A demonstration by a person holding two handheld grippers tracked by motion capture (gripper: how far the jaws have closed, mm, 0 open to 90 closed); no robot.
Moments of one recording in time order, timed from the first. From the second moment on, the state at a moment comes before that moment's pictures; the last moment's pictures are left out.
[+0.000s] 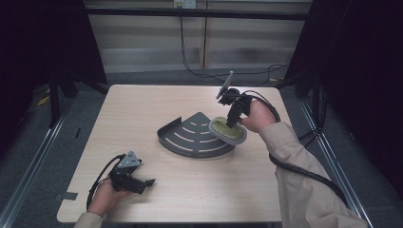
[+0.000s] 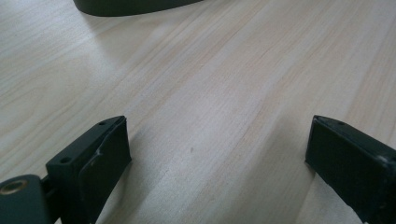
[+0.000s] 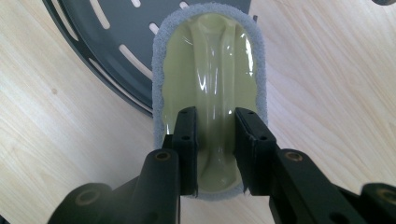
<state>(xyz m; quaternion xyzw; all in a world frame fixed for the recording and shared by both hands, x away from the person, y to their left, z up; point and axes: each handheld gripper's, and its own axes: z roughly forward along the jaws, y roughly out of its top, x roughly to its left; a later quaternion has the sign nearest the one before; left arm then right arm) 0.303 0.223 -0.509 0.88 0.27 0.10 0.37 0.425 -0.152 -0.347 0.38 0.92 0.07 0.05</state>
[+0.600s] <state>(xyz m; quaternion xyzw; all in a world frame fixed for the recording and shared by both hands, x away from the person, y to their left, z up) 0.303 0.223 -0.509 0.88 0.27 0.10 0.37 0.438 -0.140 -0.352 0.39 0.91 0.08 0.07</state>
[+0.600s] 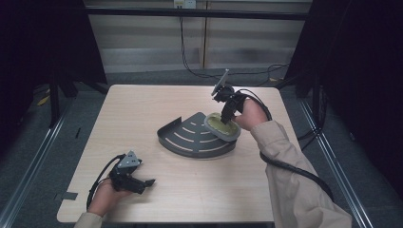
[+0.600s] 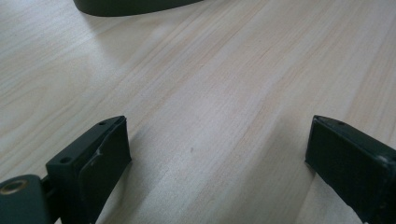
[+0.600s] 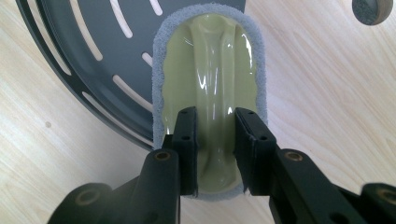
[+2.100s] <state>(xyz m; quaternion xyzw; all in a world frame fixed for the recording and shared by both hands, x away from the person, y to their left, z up) 0.303 0.223 -0.509 0.88 0.27 0.10 0.37 0.452 -0.119 -0.385 0.42 0.90 0.09 0.04</state>
